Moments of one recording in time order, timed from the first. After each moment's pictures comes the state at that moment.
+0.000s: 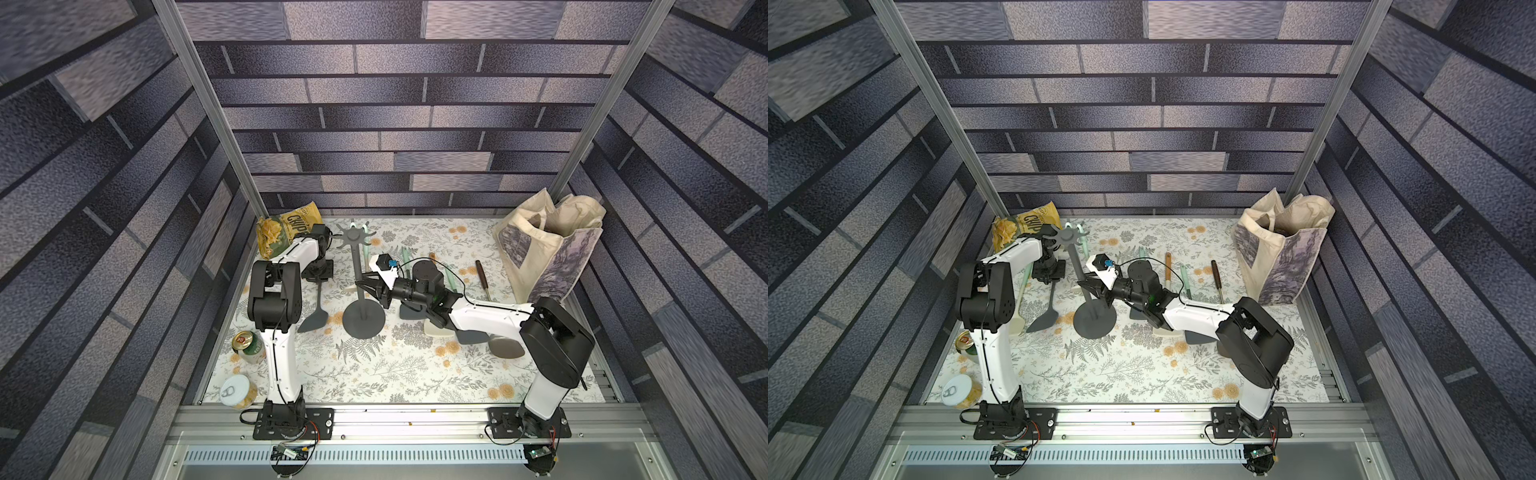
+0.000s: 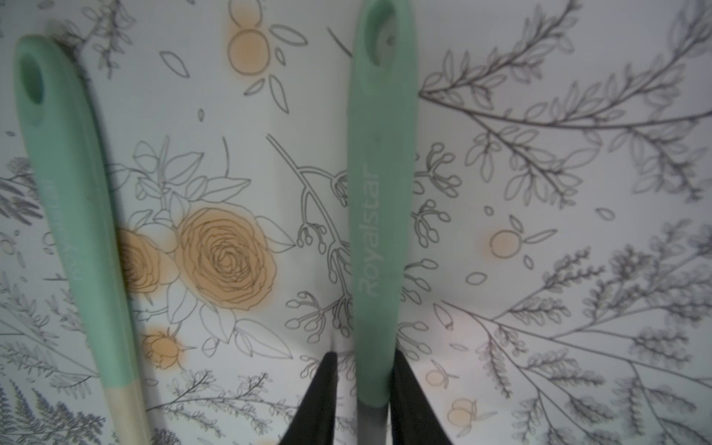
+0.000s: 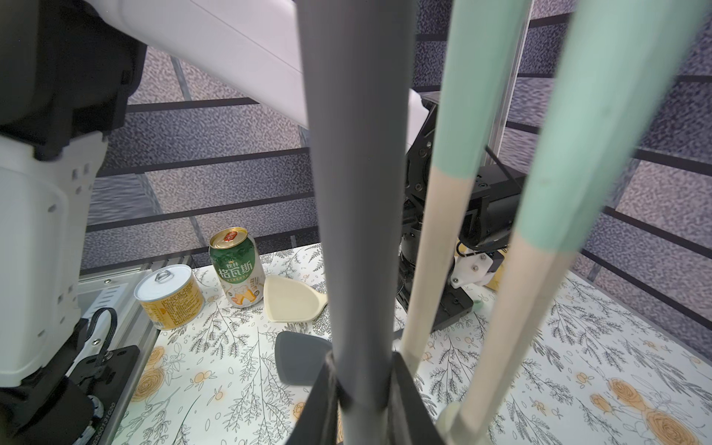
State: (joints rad) left arm -0.05 2.09 1.54 -0.82 -0.11 -0.13; right arm 0.88 1.76 1.04 0.66 -0.44 -0.01
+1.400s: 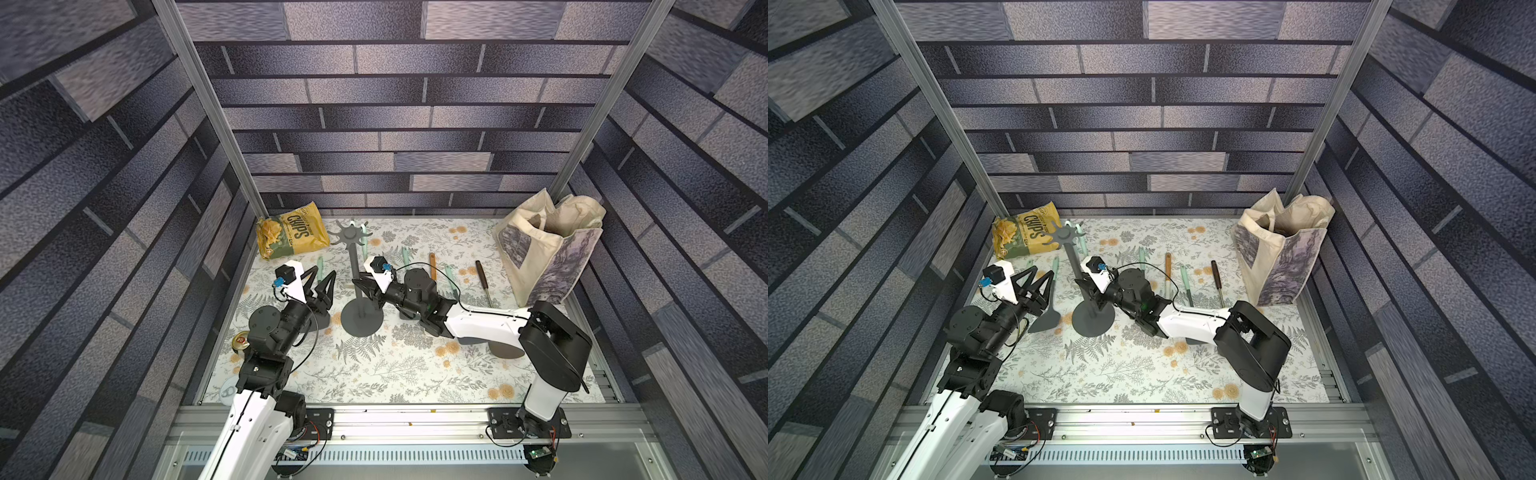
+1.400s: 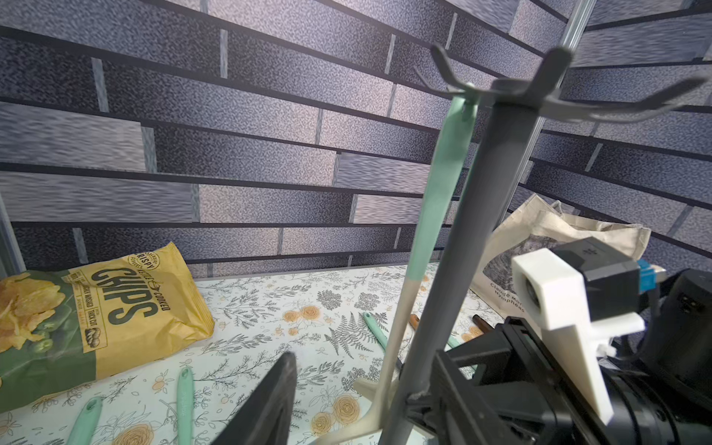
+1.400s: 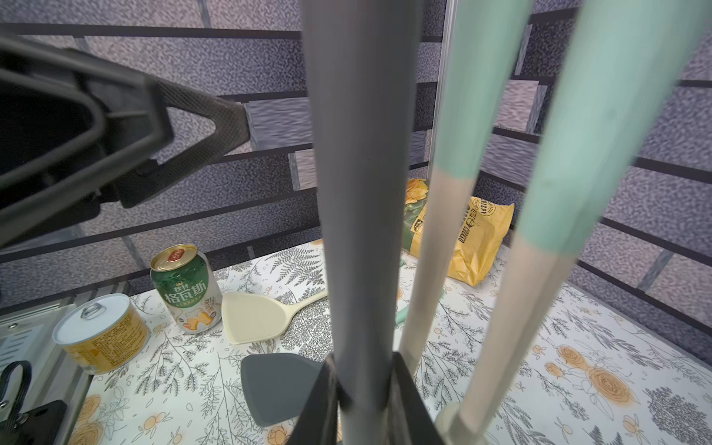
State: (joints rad) left arm -0.20 0.53 0.47 0.15 0.26 -0.19; right arm 0.96 1.76 1.04 0.66 -0.14 0.00
